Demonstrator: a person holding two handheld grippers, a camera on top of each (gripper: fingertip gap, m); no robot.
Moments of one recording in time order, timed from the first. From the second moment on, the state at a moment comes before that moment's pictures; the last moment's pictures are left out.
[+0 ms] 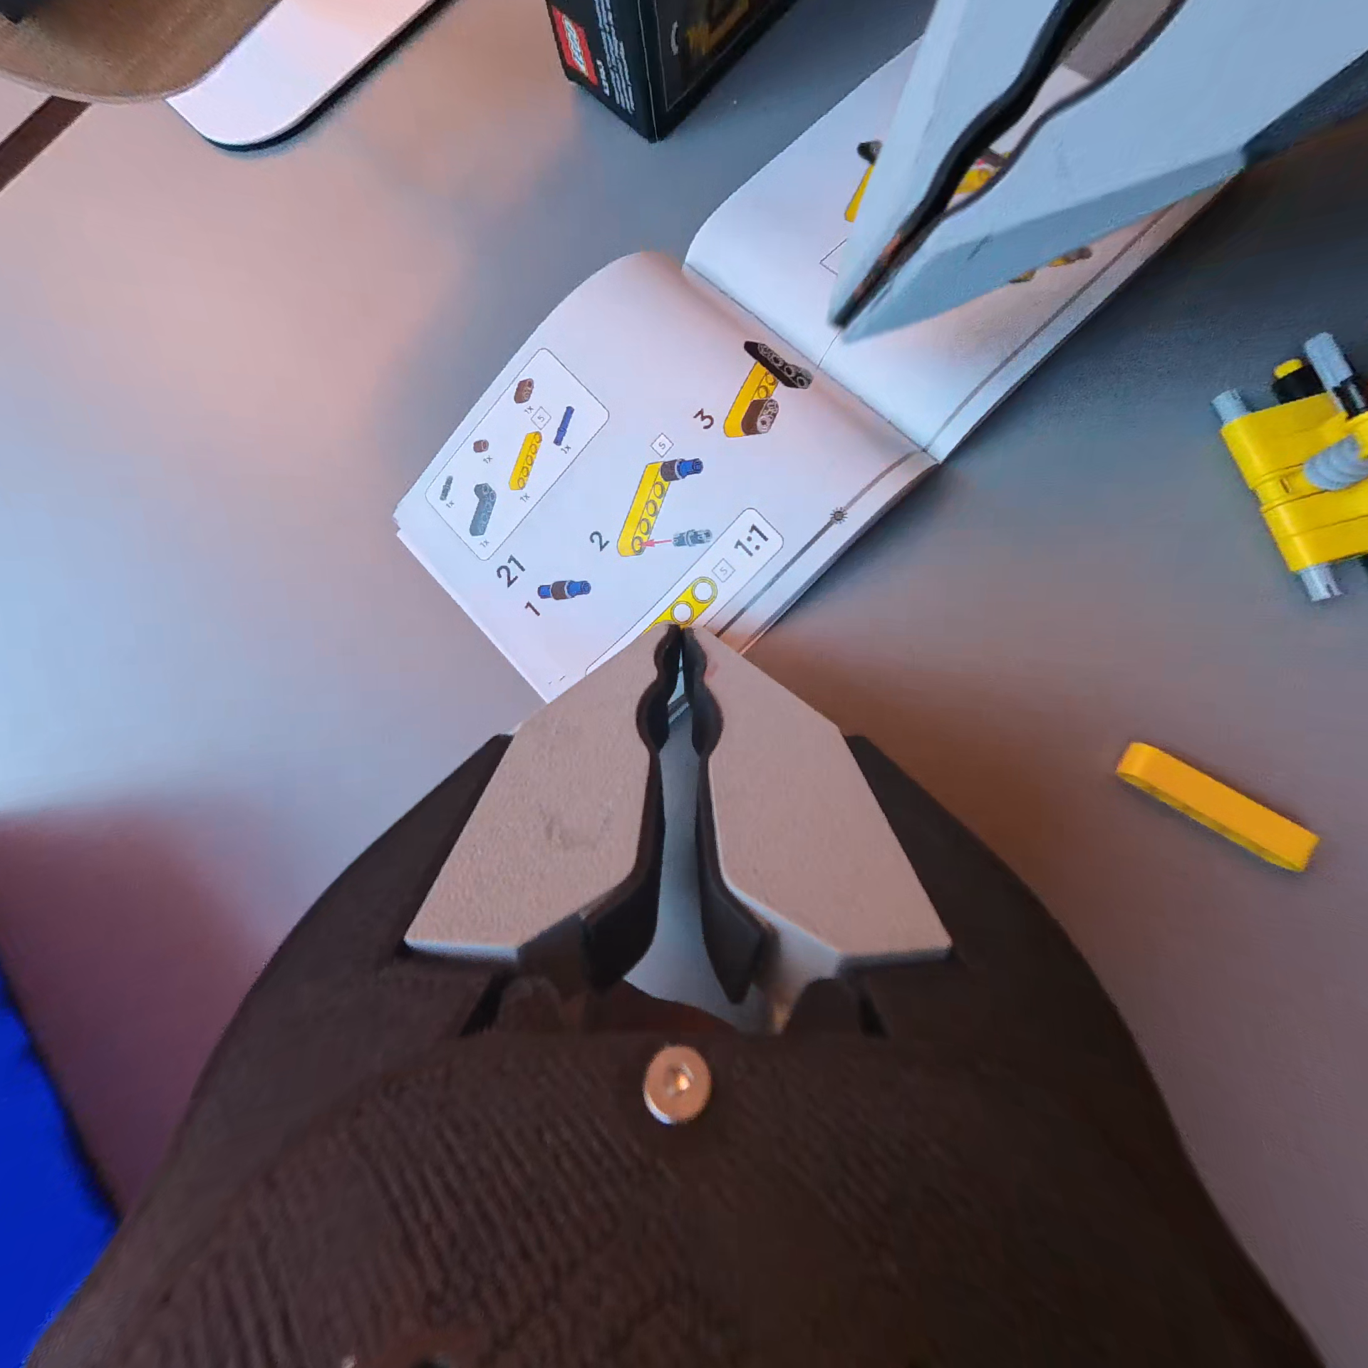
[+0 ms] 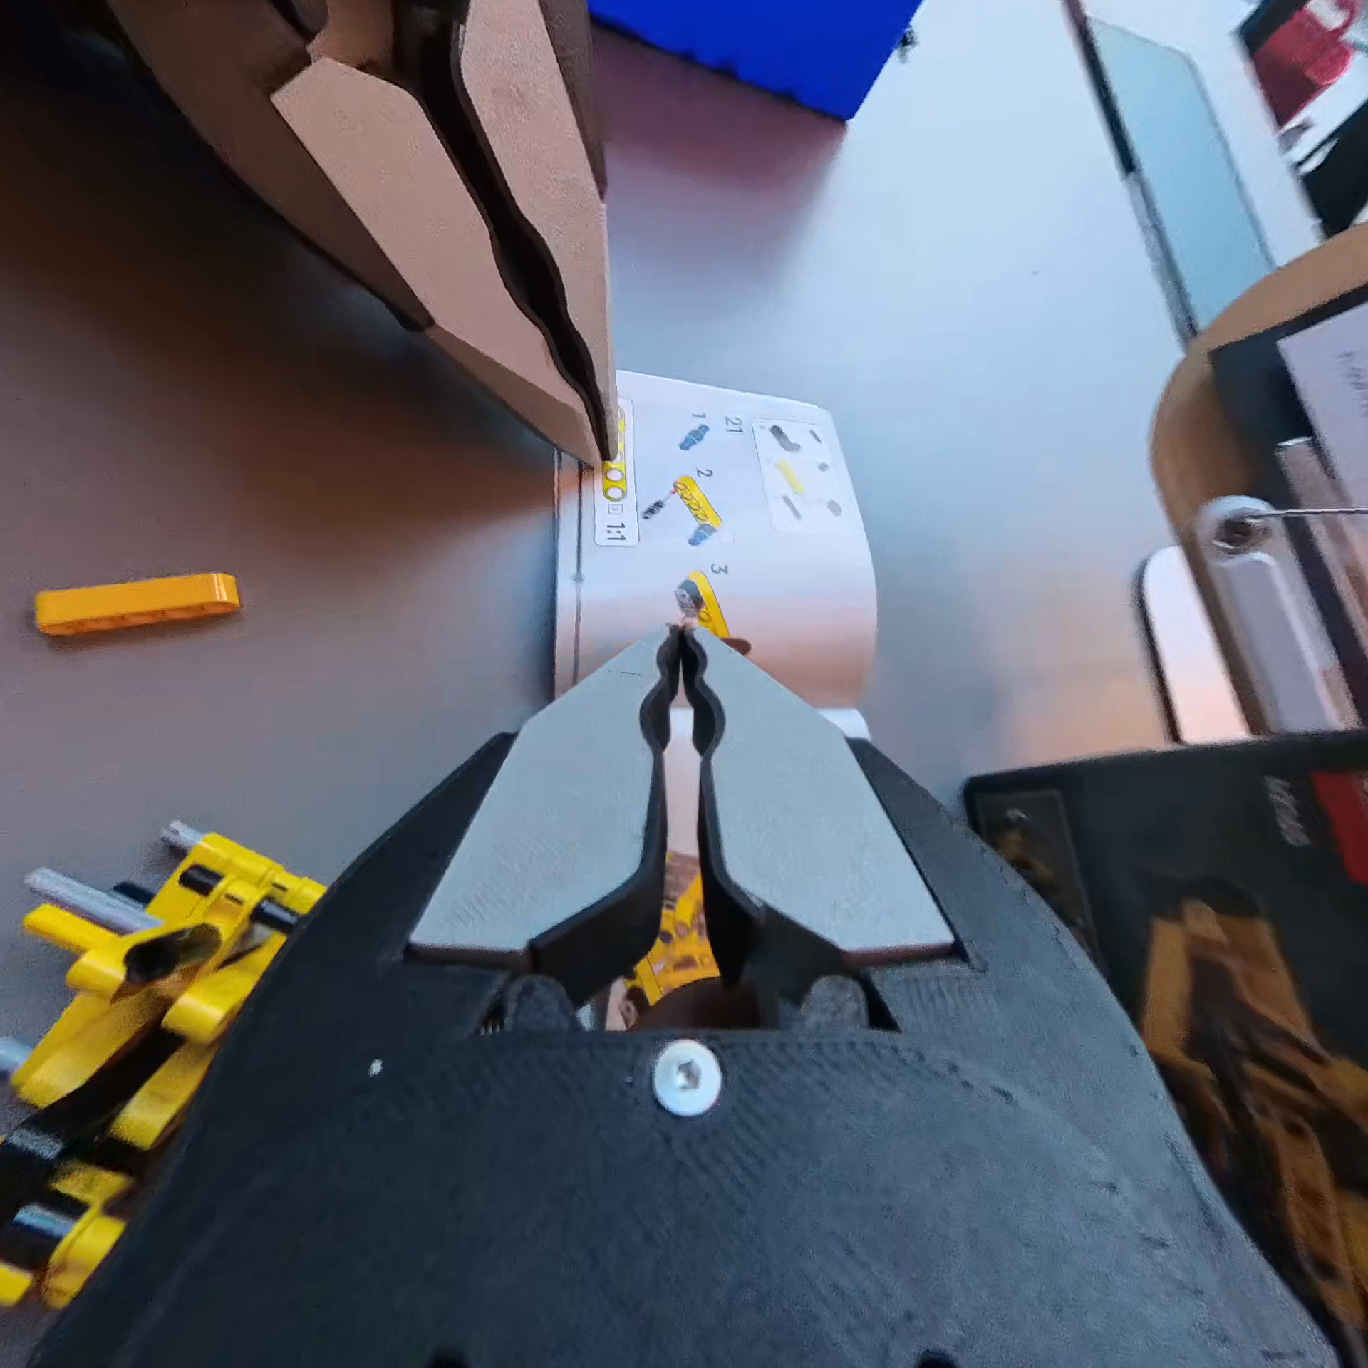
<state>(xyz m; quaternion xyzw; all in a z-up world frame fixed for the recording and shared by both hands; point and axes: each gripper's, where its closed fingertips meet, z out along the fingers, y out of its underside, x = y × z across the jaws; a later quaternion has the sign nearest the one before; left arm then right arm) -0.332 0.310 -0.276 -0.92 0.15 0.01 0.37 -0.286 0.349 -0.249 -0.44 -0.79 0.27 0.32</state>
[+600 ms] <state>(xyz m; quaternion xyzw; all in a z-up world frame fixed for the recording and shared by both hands) -0.303 0.314 -0.276 -0.91 0.18 -0.03 0.38 -0.284 0.331 -0.277 -0.43 -0.82 0.31 0.22</state>
